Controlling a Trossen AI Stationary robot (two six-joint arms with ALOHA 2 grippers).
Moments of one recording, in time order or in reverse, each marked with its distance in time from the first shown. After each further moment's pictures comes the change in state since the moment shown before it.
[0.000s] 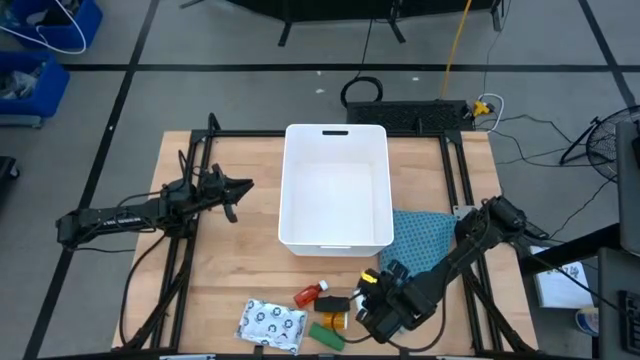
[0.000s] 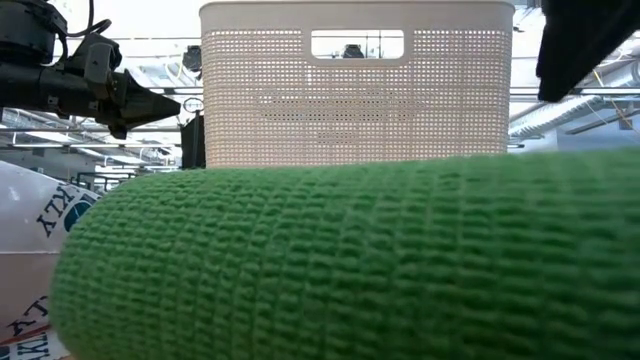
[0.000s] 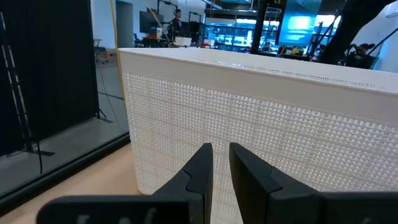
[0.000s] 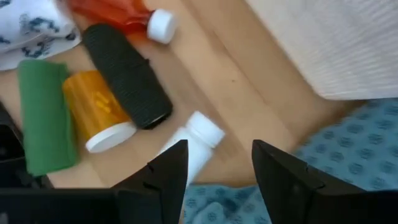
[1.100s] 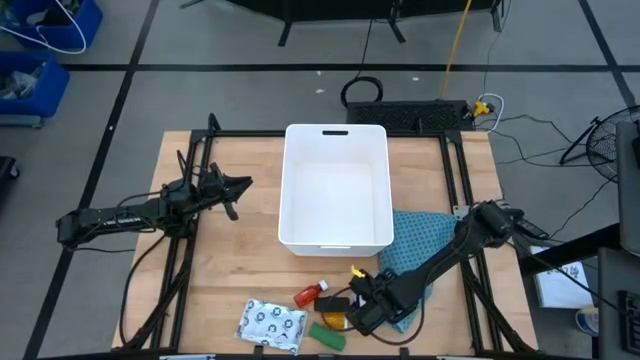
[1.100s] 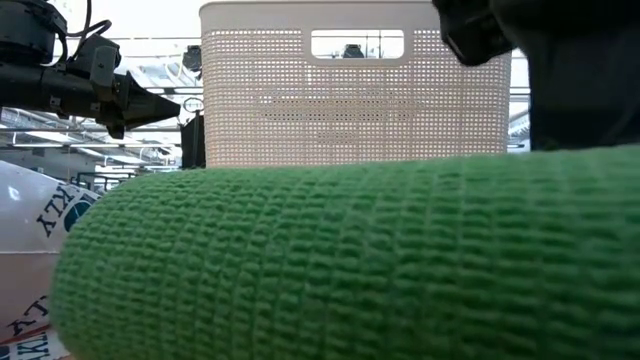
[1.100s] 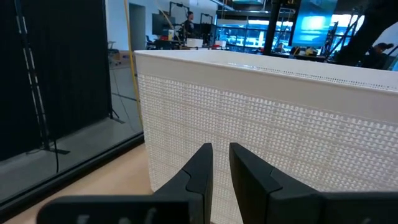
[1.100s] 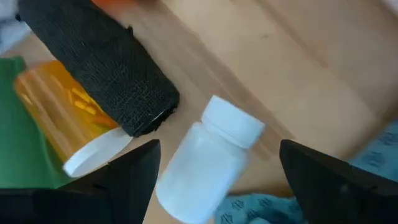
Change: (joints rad) left arm 0.000 0.000 0.000 0.002 -0.053 0.009; right arm -0.060 0.098 -0.094 0.207 -0.168 0.111
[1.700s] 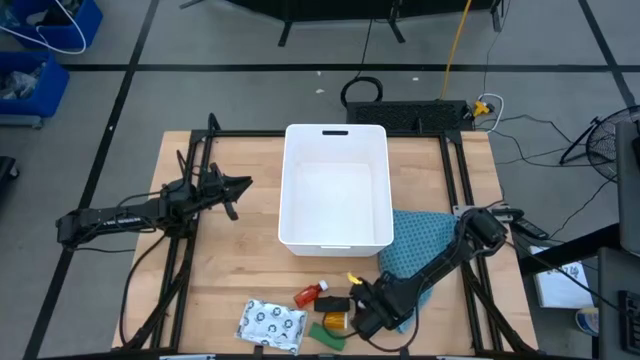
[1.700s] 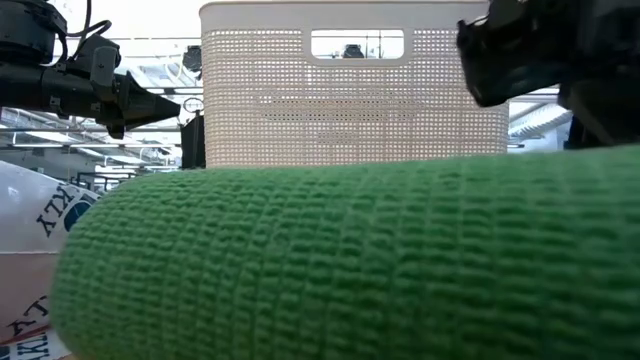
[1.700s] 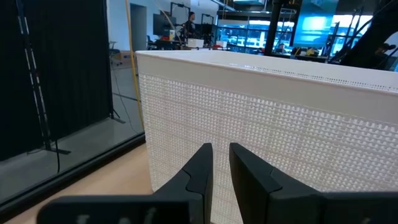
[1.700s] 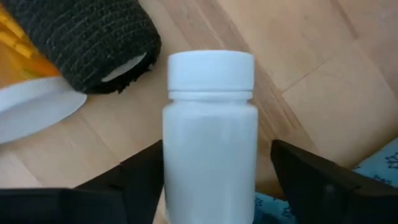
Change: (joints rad) left arm 0.000 0.000 0.000 0.001 -0.004 -0.001; right arm 0.033 0.076 -0.012 0.000 -0.026 -0.113
